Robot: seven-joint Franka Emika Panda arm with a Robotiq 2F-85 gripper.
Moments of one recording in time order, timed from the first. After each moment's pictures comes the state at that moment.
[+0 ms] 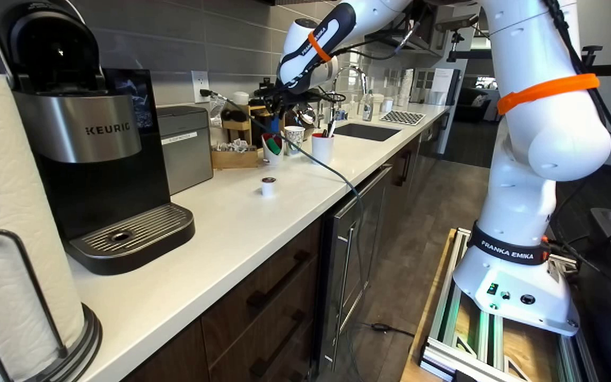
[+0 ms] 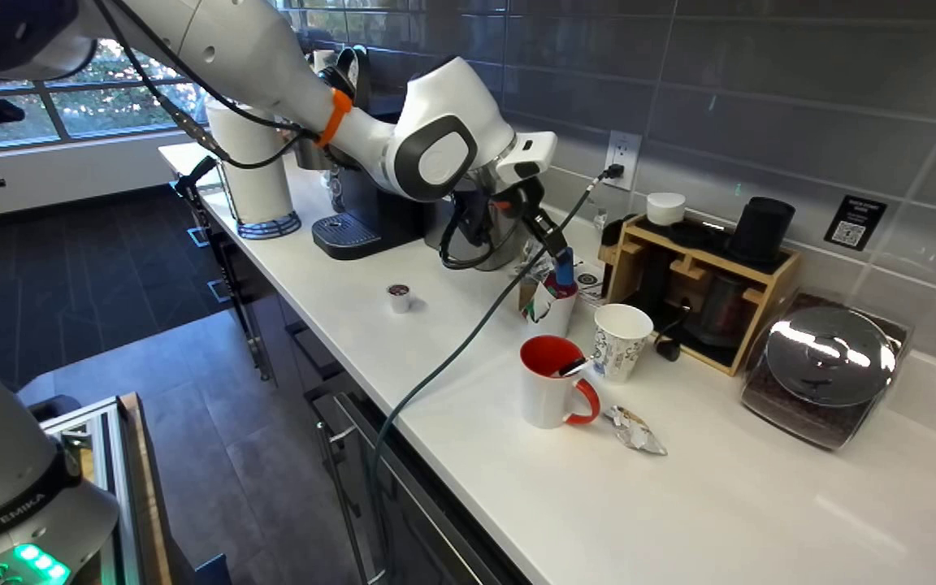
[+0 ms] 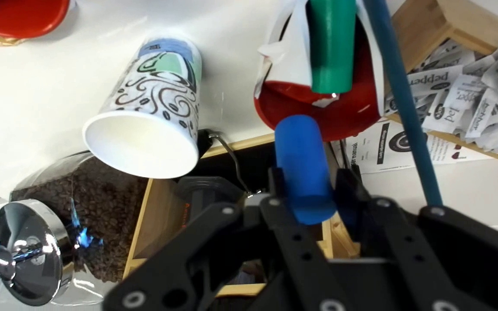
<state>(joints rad) 0.20 0.36 -0.45 -1.87 -0.09 2.82 0.26</state>
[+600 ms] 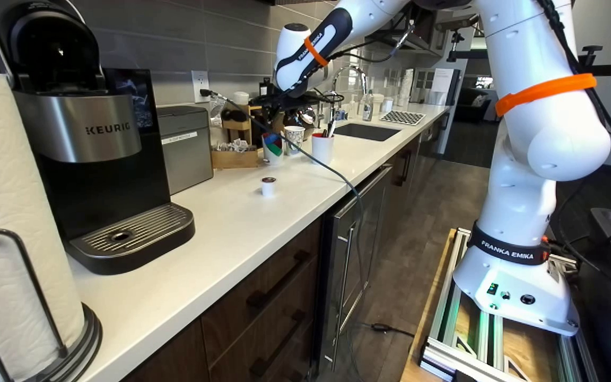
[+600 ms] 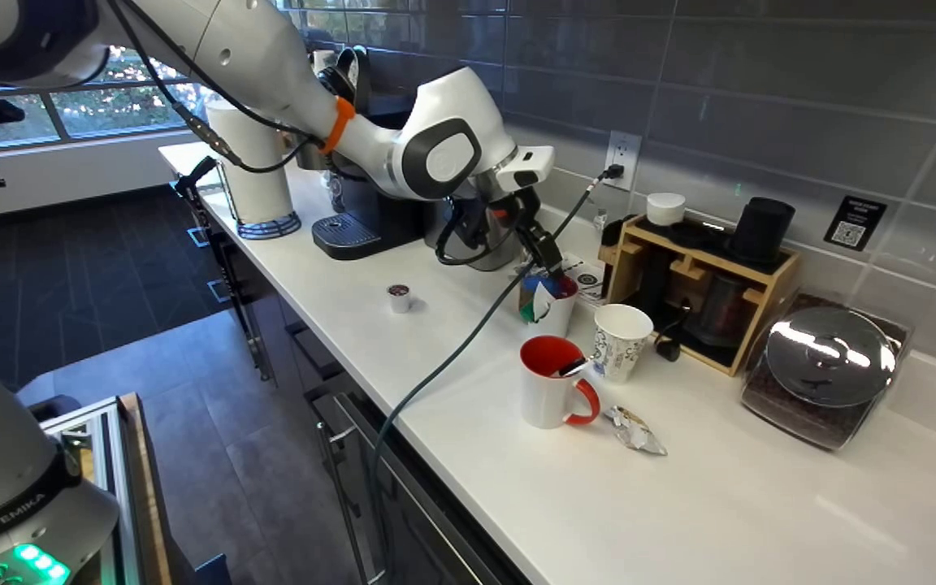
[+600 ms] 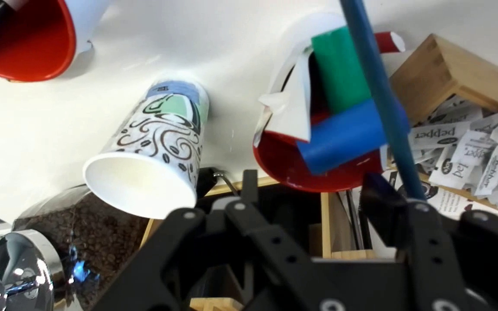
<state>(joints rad) 0.19 0.40 -0.42 -1.83 -0.16 2.70 0.31</state>
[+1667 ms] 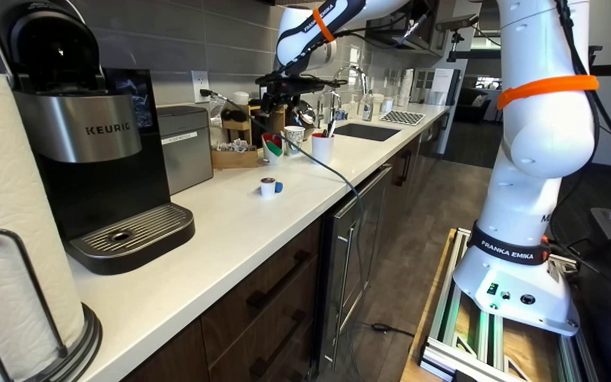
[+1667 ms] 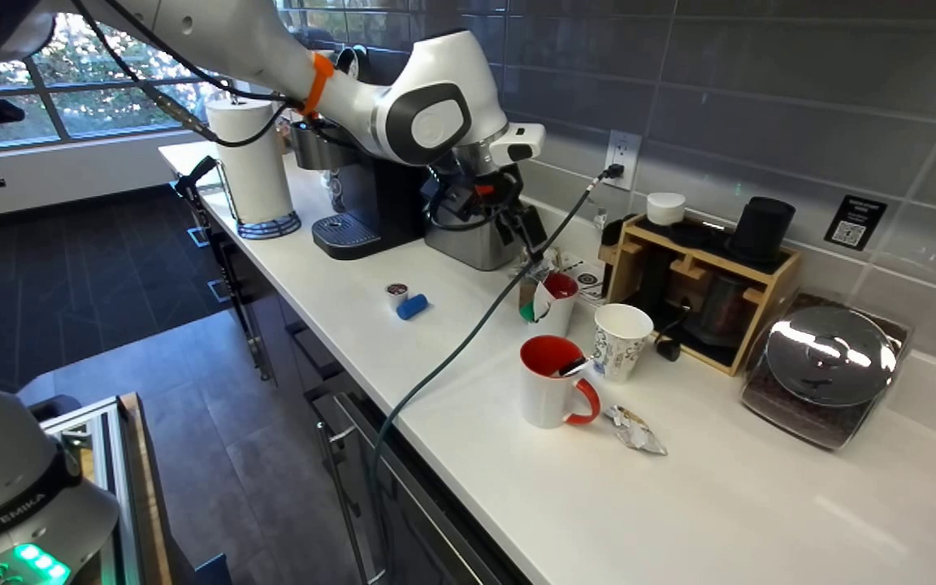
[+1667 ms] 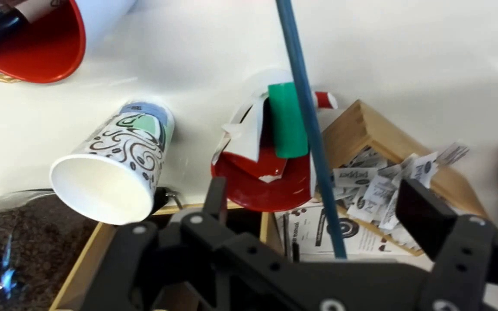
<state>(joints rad) 0.00 0.27 -0.17 -1.84 -0.13 2.50 0.08</state>
